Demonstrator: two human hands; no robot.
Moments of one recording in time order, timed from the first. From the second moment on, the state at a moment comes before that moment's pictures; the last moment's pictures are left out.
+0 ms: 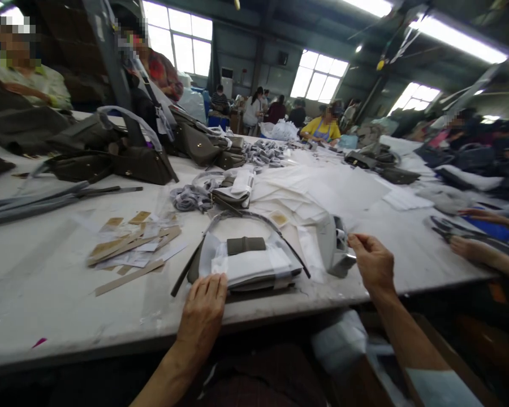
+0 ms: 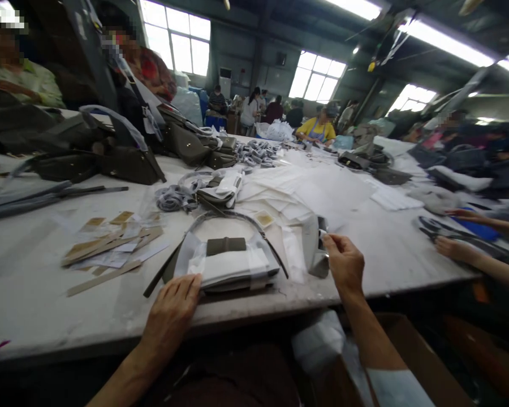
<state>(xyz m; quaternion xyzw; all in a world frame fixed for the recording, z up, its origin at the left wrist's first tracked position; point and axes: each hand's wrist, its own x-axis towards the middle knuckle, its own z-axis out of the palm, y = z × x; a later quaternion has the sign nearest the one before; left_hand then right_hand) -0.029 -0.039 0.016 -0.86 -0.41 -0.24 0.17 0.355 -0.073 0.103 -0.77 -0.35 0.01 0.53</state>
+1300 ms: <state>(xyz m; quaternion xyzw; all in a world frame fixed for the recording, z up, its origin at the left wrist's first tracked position) -0.026 -0.047 0.012 -0.85 -0.45 -0.25 0.13 0.219 -0.027 0.135 -0.59 -0.71 0.33 0.20</state>
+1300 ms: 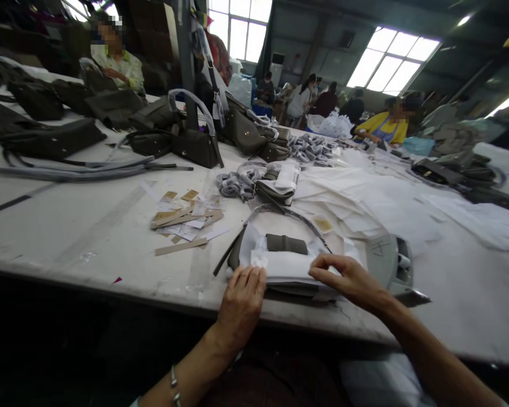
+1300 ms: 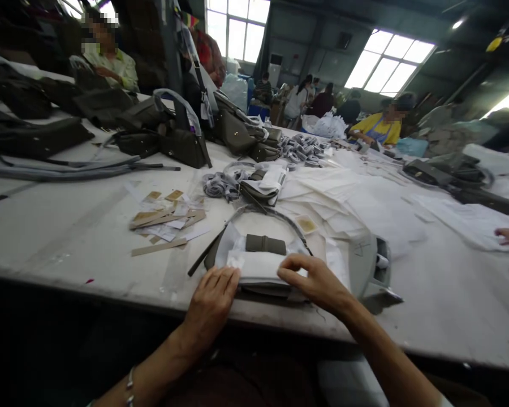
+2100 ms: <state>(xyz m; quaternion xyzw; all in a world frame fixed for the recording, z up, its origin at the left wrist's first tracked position) -0.028 -0.044 0.001 -0.83 -0.45 -0.31 0.10 0.113 0.142 0.115 -0.40 -0.90 0.02 -0.20</state>
